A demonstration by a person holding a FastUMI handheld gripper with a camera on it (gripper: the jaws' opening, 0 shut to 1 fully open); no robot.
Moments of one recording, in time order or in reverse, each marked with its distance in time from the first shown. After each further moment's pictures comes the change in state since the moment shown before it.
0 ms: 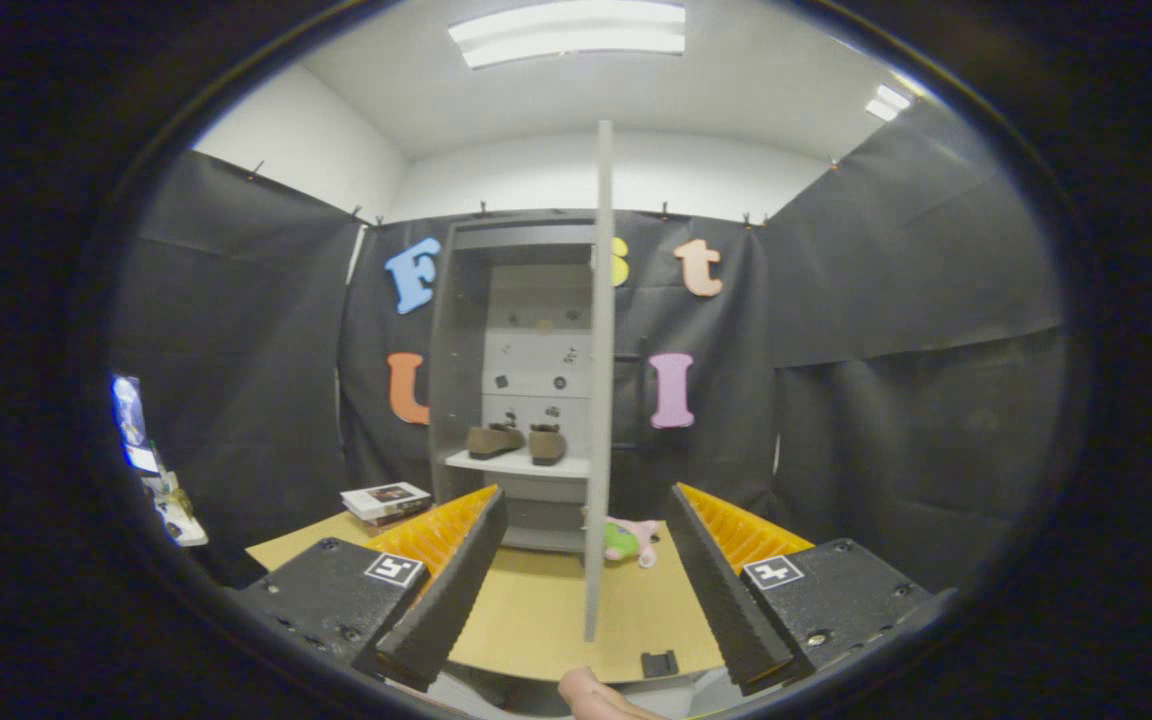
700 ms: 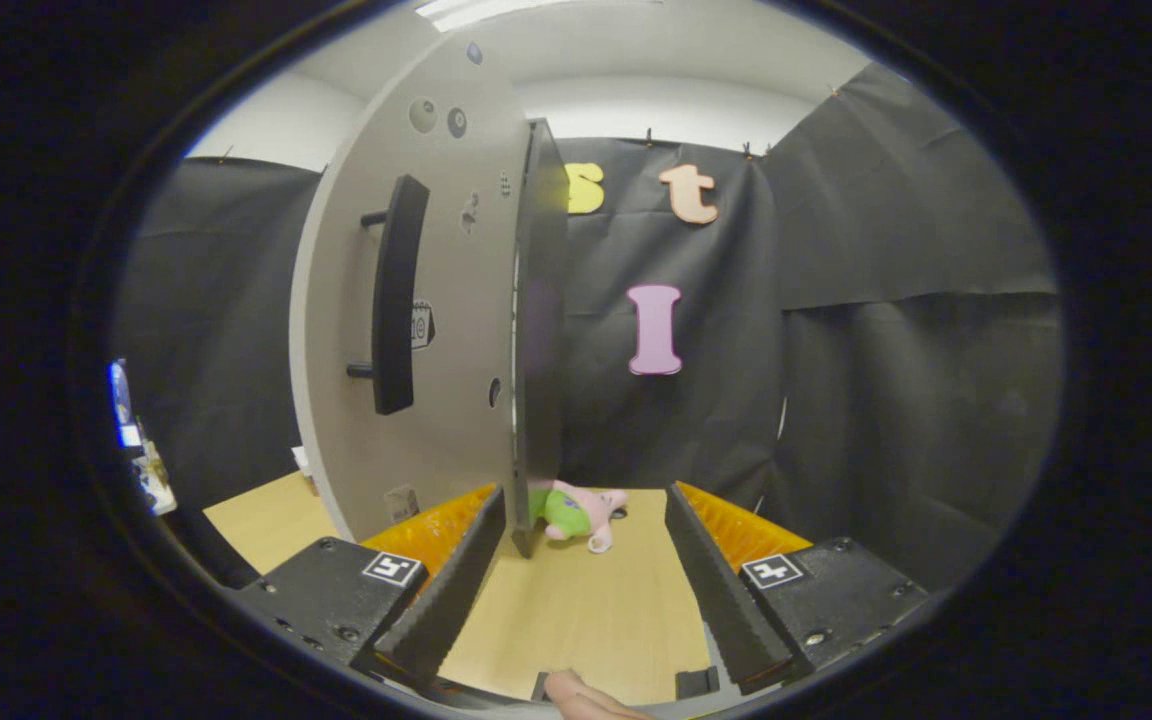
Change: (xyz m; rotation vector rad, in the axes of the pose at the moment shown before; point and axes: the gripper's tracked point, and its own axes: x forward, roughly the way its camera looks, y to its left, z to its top) arm 0.167 -0.102 -0.079 -0.006 0.165 0.157
